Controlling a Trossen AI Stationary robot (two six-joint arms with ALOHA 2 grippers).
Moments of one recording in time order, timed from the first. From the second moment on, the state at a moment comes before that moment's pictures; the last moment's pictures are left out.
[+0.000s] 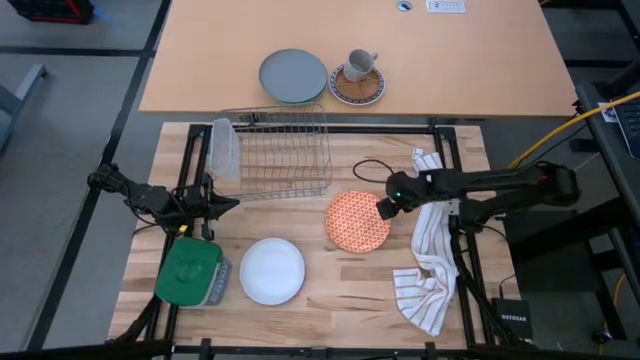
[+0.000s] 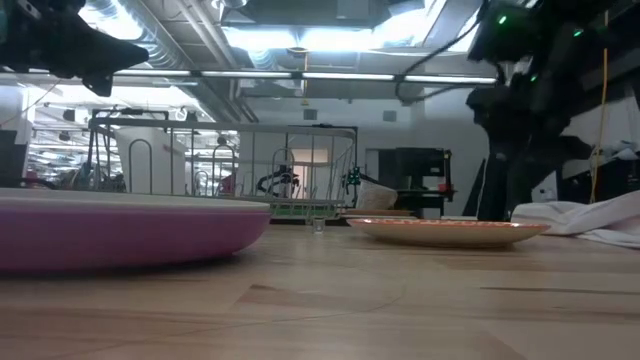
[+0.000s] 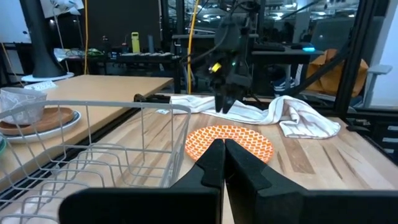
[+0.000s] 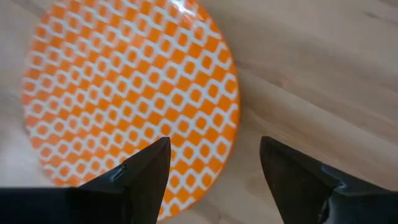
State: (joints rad) left arm -0.47 0.01 0.12 -0.10 -0.67 -0.01; right arm -0.14 1.16 0.66 -0.66 0.01 0.97
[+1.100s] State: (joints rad) left arm -0.47 0.01 0.12 -0.18 -0.67 -0.14; right arm -0.42 1.53 0.66 -0.45 -0.46 0.70
